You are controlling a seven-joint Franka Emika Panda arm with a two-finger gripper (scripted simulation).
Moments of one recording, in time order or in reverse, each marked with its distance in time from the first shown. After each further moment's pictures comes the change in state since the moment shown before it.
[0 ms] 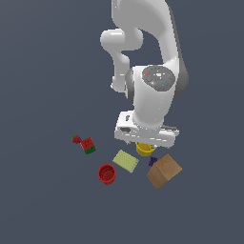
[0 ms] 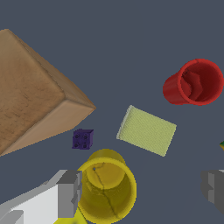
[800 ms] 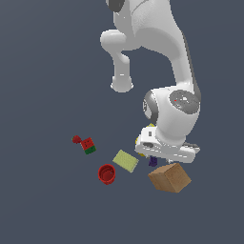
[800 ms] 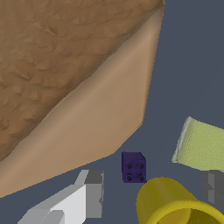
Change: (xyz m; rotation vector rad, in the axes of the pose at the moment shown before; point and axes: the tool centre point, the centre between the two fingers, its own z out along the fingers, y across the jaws) arm 0.022 -0.082 0.051 0.042 0.075 0.074
